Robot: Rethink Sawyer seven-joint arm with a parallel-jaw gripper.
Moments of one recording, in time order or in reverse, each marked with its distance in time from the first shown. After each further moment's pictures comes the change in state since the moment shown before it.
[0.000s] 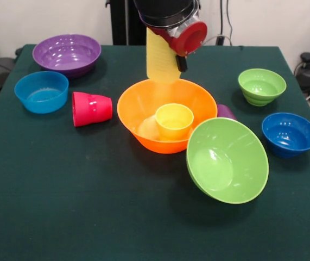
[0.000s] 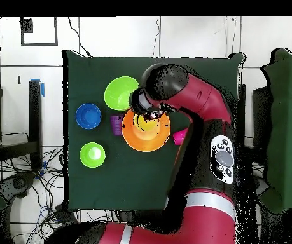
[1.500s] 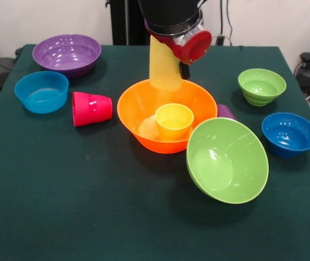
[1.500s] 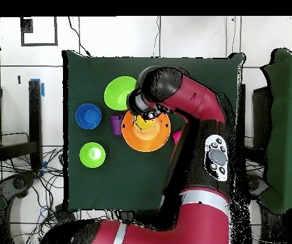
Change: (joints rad) arm 0.017 0.016 -0.006 0.008 0.001 -0.048 0.000
